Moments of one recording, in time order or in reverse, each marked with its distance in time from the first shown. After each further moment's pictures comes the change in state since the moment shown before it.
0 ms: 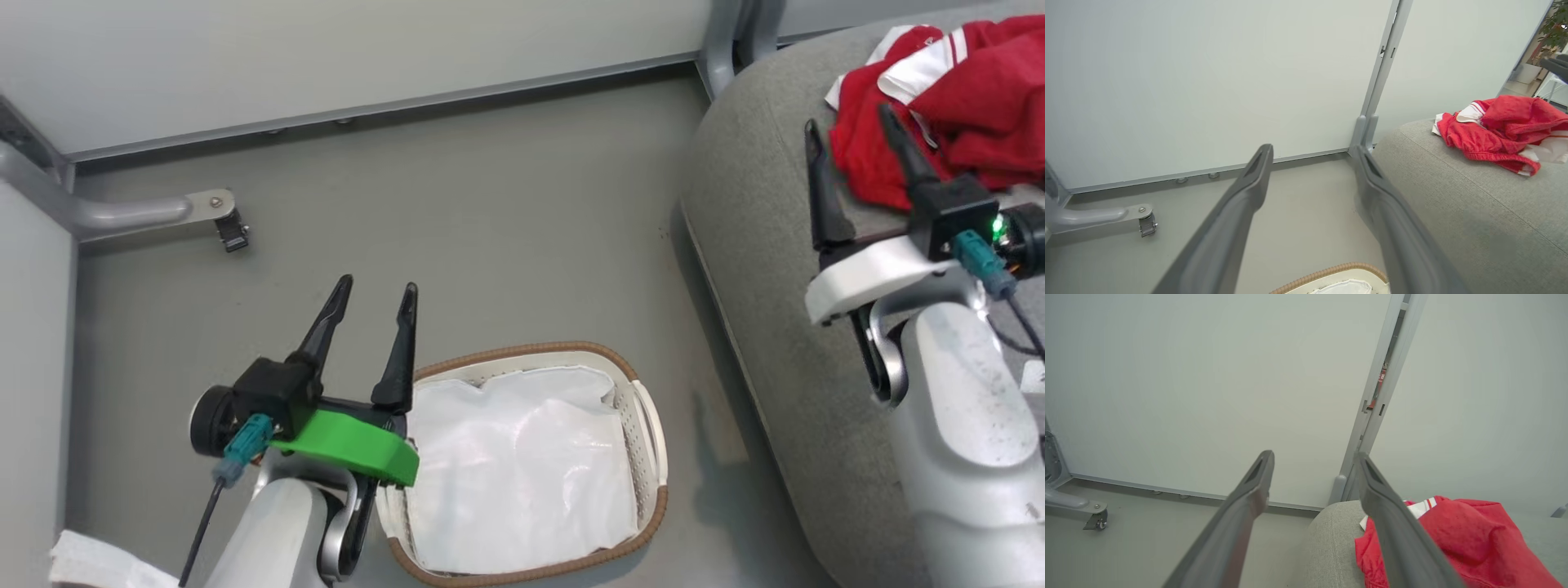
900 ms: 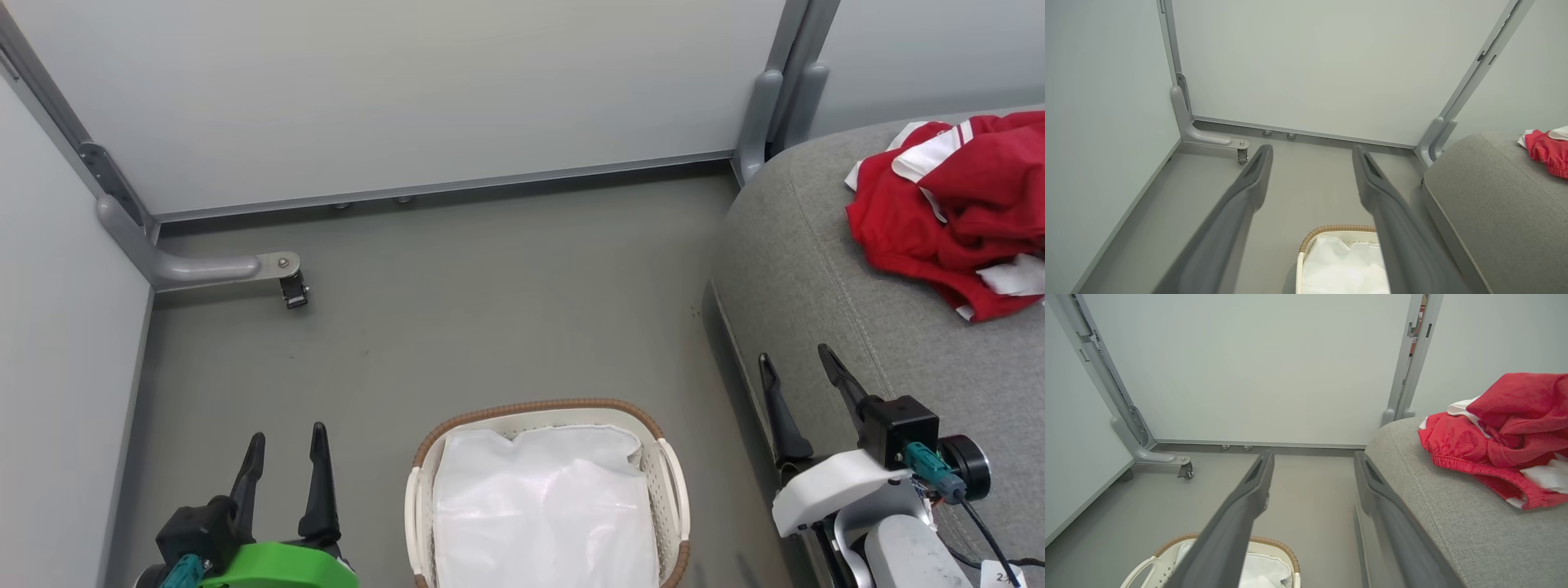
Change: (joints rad) left arm 0.305 -0.056 0.254 -0.016 0.008 0.001 0.000; right arm 0.431 0.083 0.028 -0.094 0.095 0.000 0.000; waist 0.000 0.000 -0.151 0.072
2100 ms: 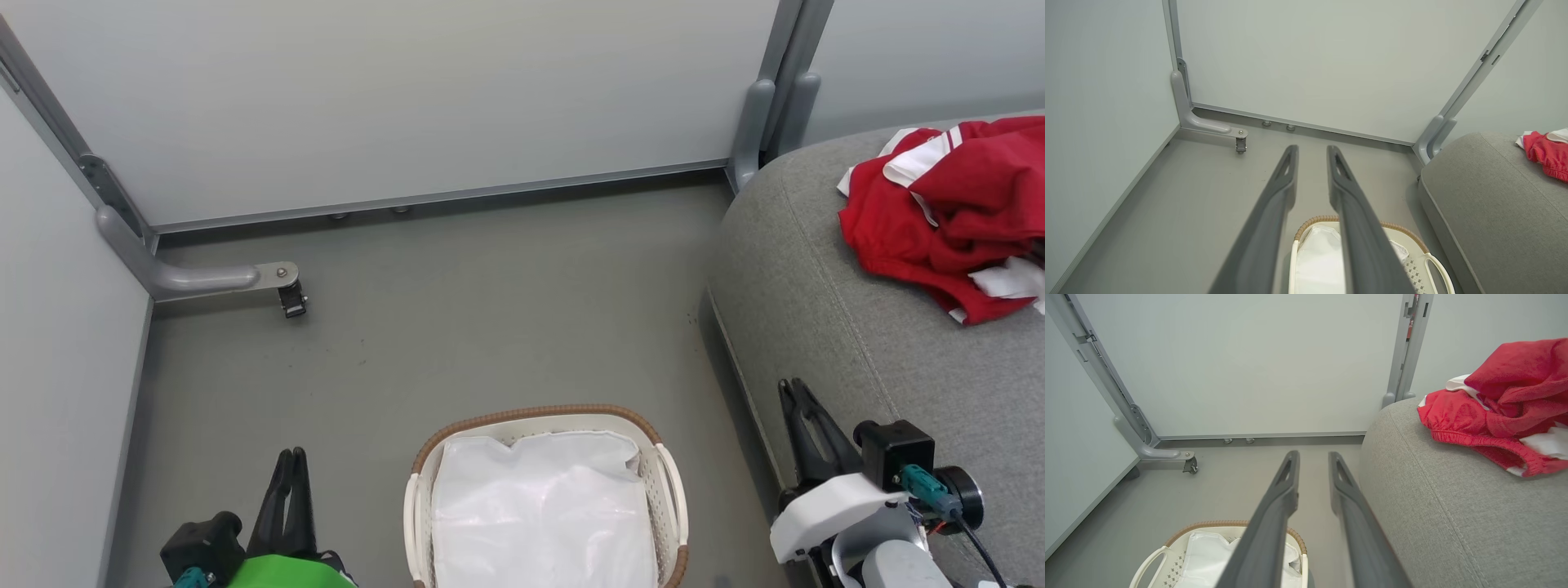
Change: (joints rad) left arm 0.017 -0.002 -0.013 0.027 -0.047 0.020 0.000; right arm 0.037 0.006 0.007 0.023 0.041 0.000 0.001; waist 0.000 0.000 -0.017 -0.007
